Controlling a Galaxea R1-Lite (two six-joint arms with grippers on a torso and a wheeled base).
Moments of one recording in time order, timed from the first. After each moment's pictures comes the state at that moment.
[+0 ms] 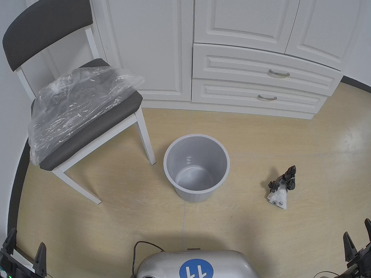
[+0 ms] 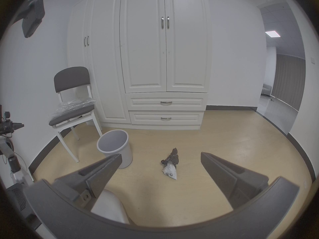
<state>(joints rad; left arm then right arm) 0.00 0.02 -0.02 0.00 0.01 0.00 0.00 0.02 -0.02 0.00 -0.01 0.01</state>
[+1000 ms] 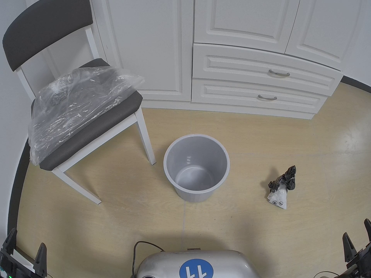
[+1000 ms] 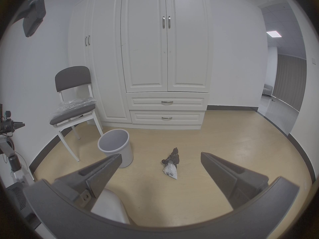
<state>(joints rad) 0.00 0.02 -0.02 0.00 0.00 0.01 0.00 0.02 -0.02 0.00 0.00 0.00</state>
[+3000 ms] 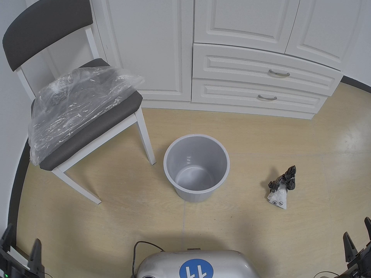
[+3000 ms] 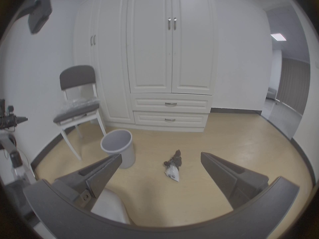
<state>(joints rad) 0.00 0.02 -0.03 -0.05 -0.03 -0.02 0.00 0.02 -0.02 -0.02 0.03 -0.01</state>
